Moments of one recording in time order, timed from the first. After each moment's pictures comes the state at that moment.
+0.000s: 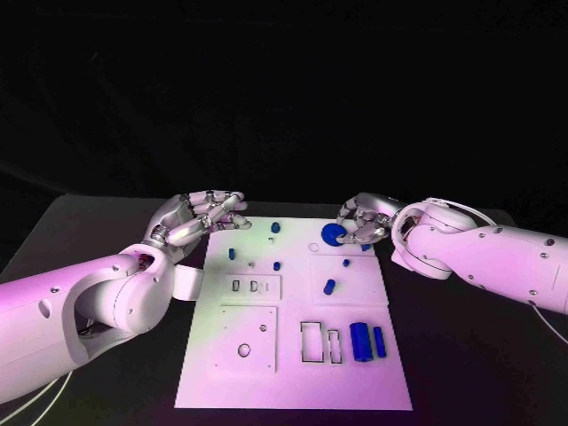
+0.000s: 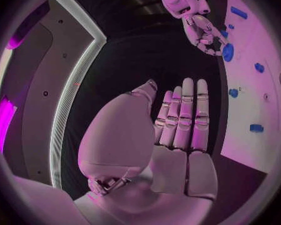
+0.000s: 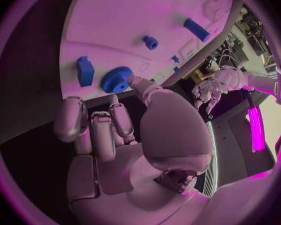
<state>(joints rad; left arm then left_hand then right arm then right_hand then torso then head) 1.21 -0.92 -0.03 1.66 -0.02 -0.33 0.52 1.49 -0.11 0.29 0.27 0.05 0.85 0.22 0.27 0.23 1.08 0.16 0.10 0.07 1.05 0.11 0.44 0.36 0.17 0.95 0.22 0.34 0.12 1.34 -0.74 -0.12 1.31 -1.24 -0.26 -0.15 1.20 -0.19 0.43 0.06 0.25 0.68 0.17 0.42 0.46 1.34 0.09 1.36 1.24 1.47 0.01 1.51 1.31 0.10 1.33 0.12 1.28 1.15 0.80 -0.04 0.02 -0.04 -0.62</state>
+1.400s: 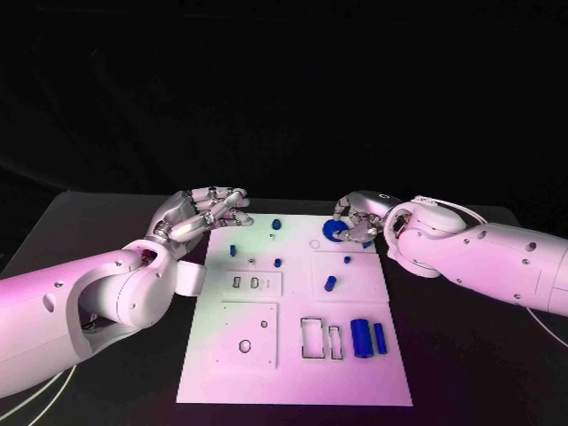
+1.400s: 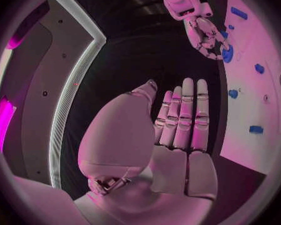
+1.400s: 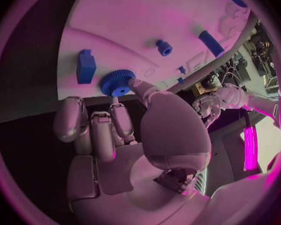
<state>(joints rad) 1.21 -0.92 -0.03 1.66 -0.02 -0.33 0.52 1.49 -0.11 0.30 0.27 0.05 0.85 0.22 0.27 0.23 1.08 0.16 0.10 0.07 1.05 0.11 0.44 0.37 0.17 0.95 0.22 0.34 0.12 1.33 -0.69 -0.12 1.28 -1.42 -0.27 -0.17 1.23 -0.17 0.46 0.04 0.21 0.67 0.18 0.46 0.46 1.34 0.09 1.36 1.25 1.47 0.01 1.52 1.31 0.10 1.33 0.12 1.28 1.15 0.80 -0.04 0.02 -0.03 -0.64</state>
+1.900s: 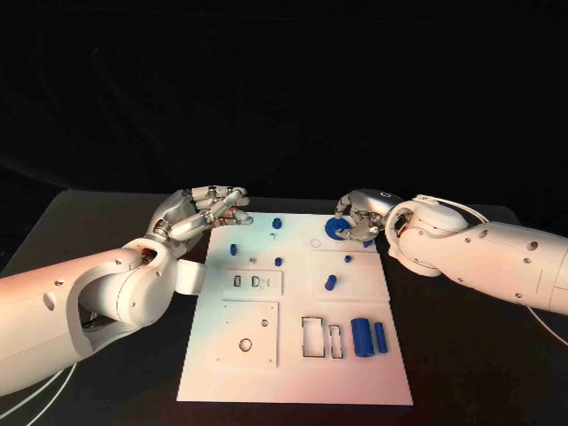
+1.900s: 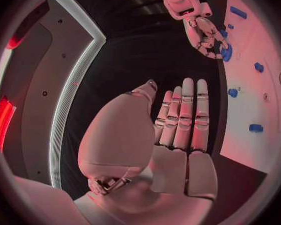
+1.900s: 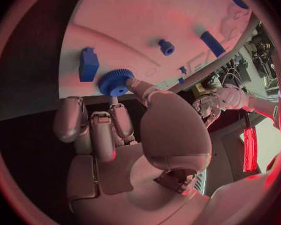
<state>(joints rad) 1.21 -0.92 -0.03 1.66 -0.02 -0.33 0.51 1.49 -0.11 0.30 0.27 0.05 0.85 0.22 0.27 0.23 1.08 0.16 0.10 0.07 1.05 0.11 0.44 0.37 0.17 0.95 0.22 0.34 0.12 1.32 -0.70 -0.12 1.28 -1.43 -0.28 -0.17 1.24 -0.16 0.53 0.03 0.22 0.71 0.17 0.48 0.46 1.35 0.08 1.37 1.27 1.47 0.01 1.52 1.31 0.10 1.33 0.12 1.28 1.17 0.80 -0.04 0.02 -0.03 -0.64</state>
